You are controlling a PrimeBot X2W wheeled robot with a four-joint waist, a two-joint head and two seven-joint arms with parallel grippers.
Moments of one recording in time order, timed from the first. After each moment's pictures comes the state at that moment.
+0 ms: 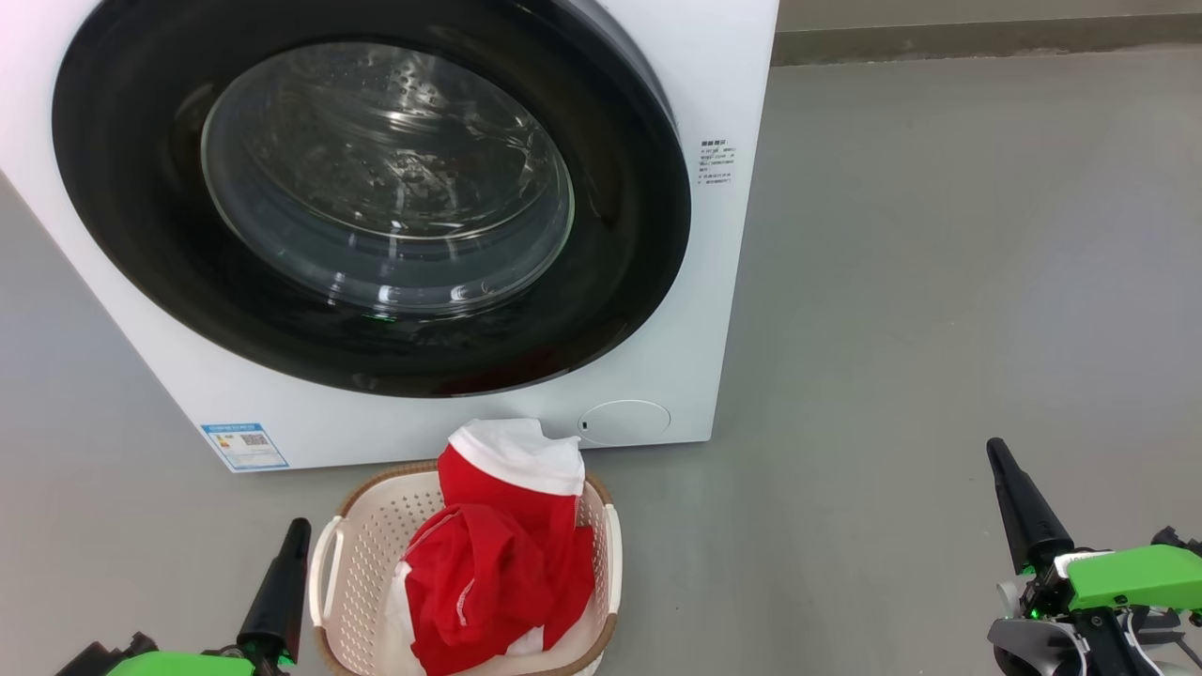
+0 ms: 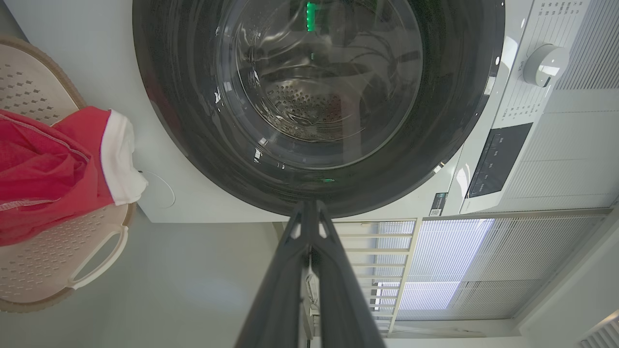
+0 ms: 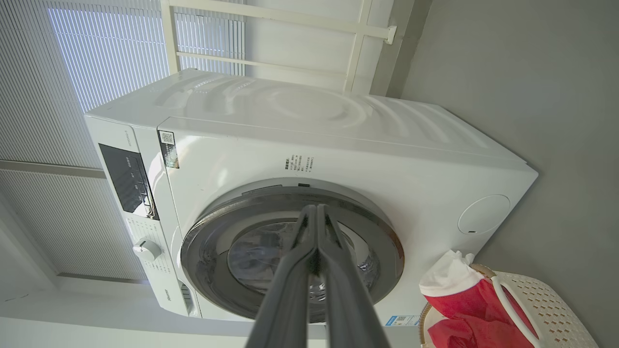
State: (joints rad) left arm -0.07 0.04 0.08 0.27 -1.60 -0.12 0.11; right arm -0.07 -0.04 -0.13 0.28 1.60 0.13 0.11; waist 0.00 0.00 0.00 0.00
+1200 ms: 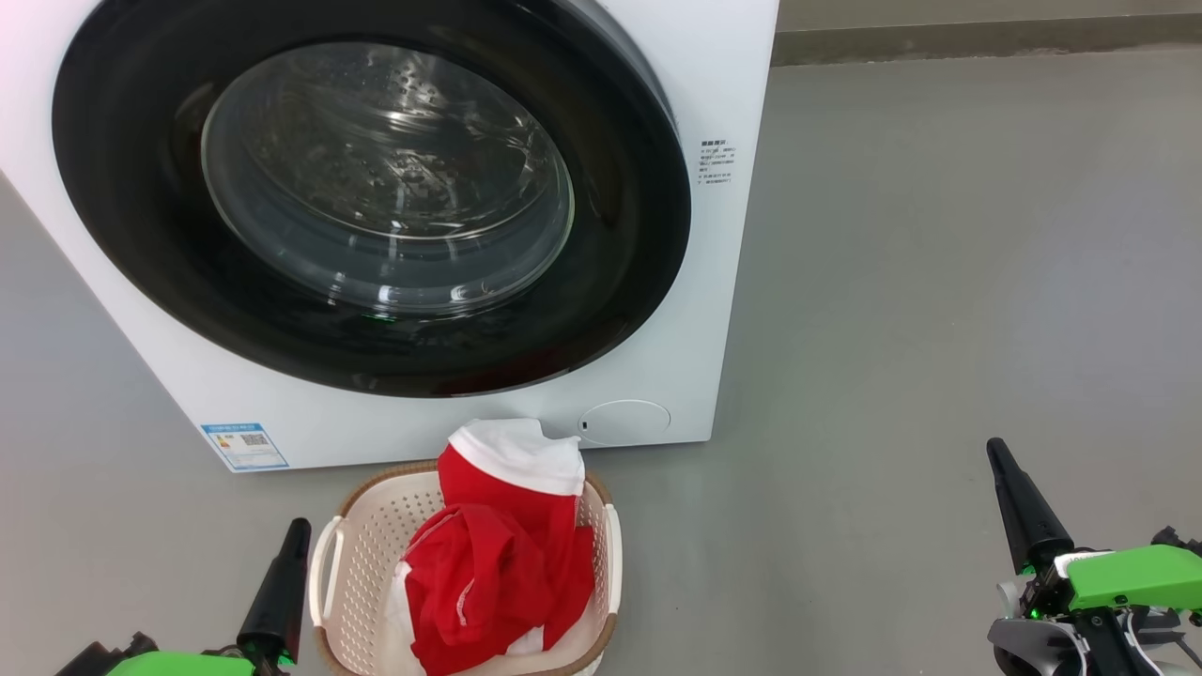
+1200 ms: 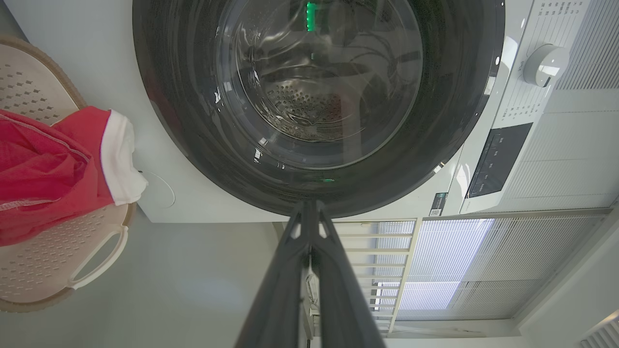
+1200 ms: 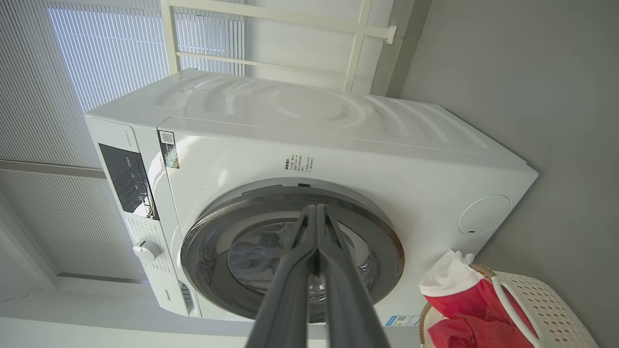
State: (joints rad) left arm -0.07 0.04 0.08 0.27 -1.60 -0.12 0.11; right arm -0.07 -0.04 -0.13 0.28 1.60 0.13 0.11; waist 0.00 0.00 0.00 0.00
